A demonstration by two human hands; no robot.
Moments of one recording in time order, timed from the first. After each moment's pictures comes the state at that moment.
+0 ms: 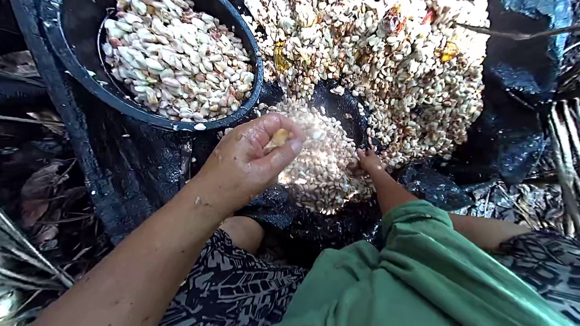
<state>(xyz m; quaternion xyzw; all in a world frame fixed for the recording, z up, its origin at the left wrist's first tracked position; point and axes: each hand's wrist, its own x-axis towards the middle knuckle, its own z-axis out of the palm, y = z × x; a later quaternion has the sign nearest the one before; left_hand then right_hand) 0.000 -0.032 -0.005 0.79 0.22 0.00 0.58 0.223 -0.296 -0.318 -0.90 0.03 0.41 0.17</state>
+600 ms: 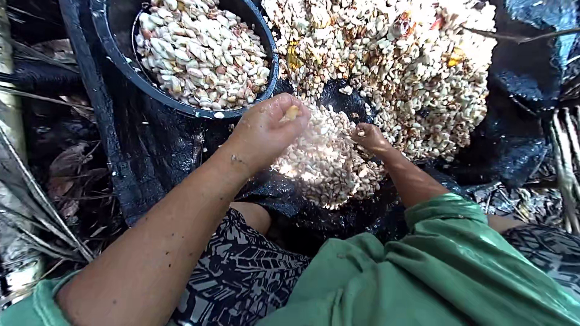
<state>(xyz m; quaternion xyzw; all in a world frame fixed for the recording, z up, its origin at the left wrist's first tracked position) 0.005 -0.020 -0.014 0.81 0.24 0.00 0.54 0.254 -0.240 -0.264 -0.84 -0.32 0.36 0.26</state>
